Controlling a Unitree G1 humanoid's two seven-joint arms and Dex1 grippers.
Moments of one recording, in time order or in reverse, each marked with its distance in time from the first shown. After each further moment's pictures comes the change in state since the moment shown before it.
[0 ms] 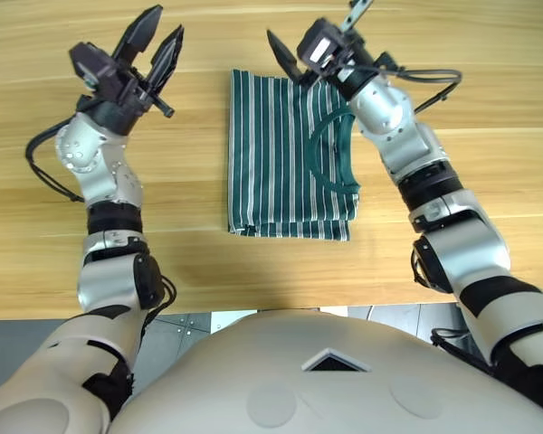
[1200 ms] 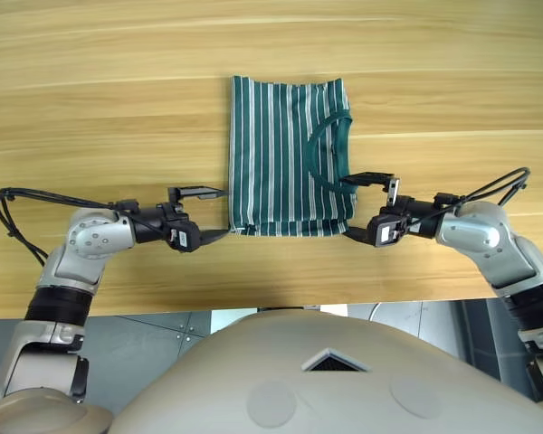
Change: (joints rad) left arm 0.436 0.398 -0.423 -0.262 0.653 -0.283 0.224; right arm 0.673 -0.582 0.034 -0.507 0.017 -0.034 0.539
